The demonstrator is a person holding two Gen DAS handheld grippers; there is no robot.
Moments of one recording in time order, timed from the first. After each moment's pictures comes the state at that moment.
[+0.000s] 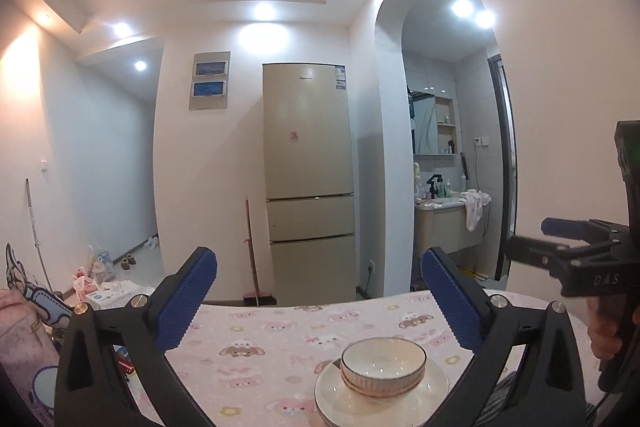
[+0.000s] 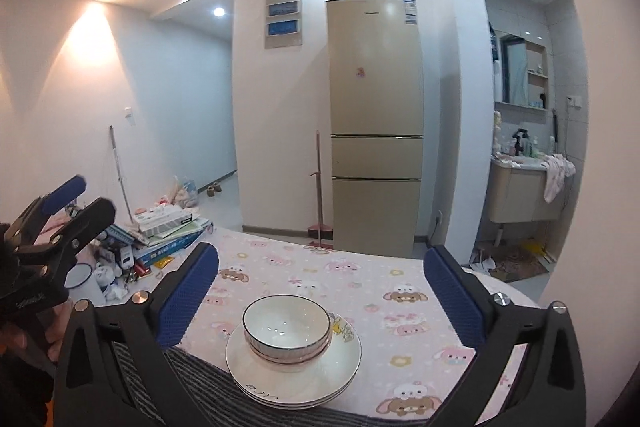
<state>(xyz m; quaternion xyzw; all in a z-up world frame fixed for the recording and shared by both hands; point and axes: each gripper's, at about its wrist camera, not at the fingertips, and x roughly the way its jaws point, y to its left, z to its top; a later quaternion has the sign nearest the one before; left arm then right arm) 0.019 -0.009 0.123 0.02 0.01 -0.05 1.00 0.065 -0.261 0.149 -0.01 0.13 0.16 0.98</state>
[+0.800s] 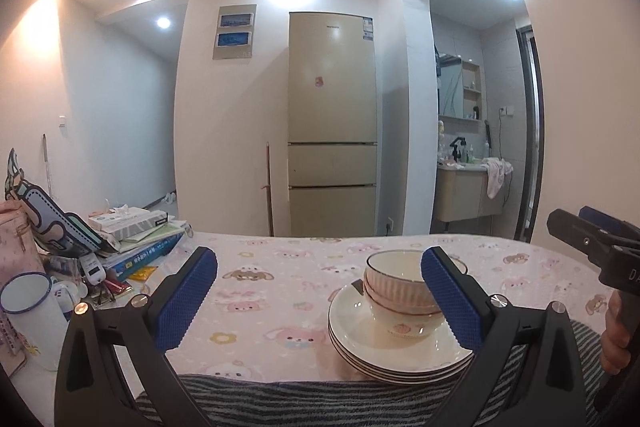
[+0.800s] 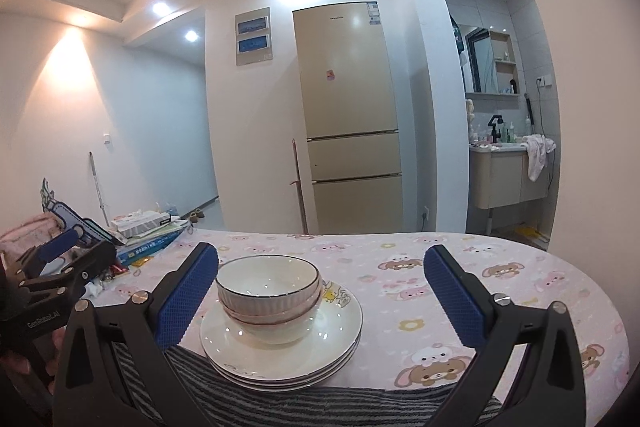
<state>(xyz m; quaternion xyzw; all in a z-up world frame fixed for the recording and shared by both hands) 0.043 0.000 0.004 0.00 0.08 0.00 1.00 0.051 -0.268 0.041 0.02 0.10 0.13 0.99</state>
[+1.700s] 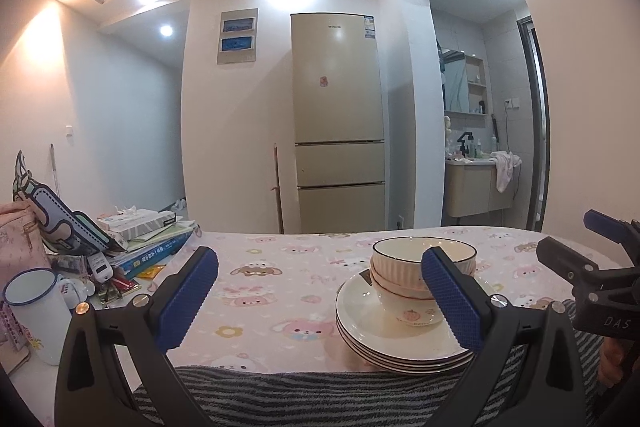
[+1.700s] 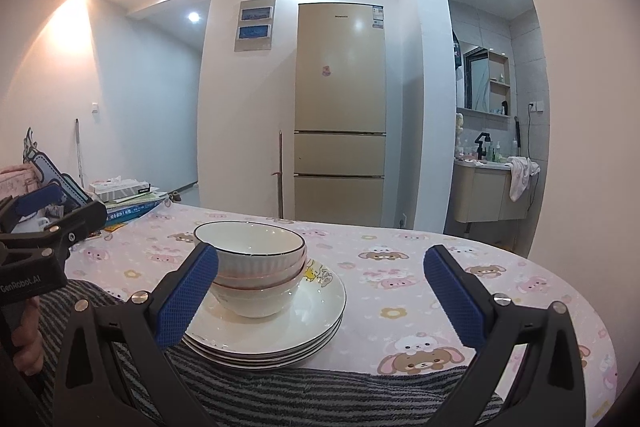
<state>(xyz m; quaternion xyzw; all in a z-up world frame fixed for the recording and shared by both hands) 0.034 -0.010 -0.014 0.01 0.07 0.02 1.00 0.042 -0.253 0.012 -0.04 0.09 0.10 0.99</state>
